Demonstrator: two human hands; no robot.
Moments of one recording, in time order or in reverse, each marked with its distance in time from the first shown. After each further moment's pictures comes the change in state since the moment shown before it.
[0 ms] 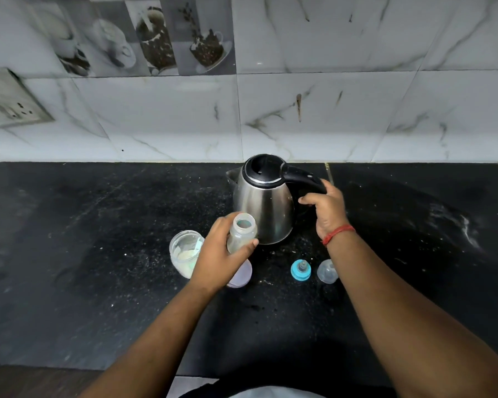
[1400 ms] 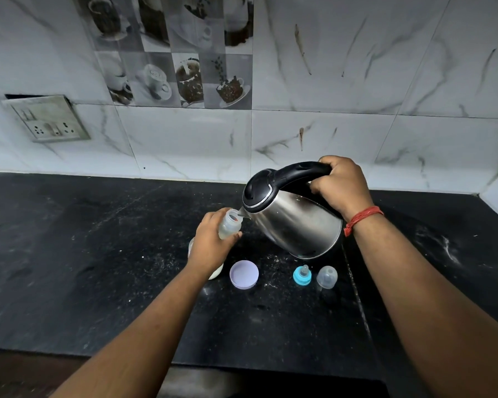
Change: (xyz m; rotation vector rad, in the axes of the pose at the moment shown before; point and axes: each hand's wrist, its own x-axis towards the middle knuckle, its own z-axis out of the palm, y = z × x) left_hand 0.001 0.010 -0.049 0.141 0.129 -0.048; right_hand -0.086 -0.134 0.024 -0.847 0.028 -0.373
